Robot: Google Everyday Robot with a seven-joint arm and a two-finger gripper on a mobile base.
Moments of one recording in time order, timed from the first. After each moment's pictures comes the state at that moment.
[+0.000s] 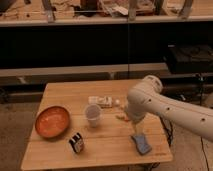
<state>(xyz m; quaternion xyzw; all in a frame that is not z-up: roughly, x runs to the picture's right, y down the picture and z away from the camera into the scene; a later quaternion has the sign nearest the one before) 0.119 0.148 0.688 -0.26 -0.10 -0.22 0.93</state>
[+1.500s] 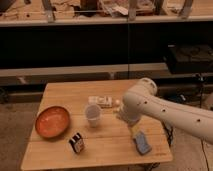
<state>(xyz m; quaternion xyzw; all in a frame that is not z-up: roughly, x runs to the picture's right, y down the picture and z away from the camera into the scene) 0.094 0.162 0.685 -0.26 -0.14 -0.26 0.92</state>
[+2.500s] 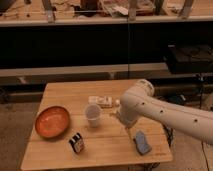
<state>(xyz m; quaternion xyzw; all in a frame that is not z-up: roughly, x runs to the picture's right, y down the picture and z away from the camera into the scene) 0.079 0.170 0.684 -0.26 -0.16 -0.29 0.91</state>
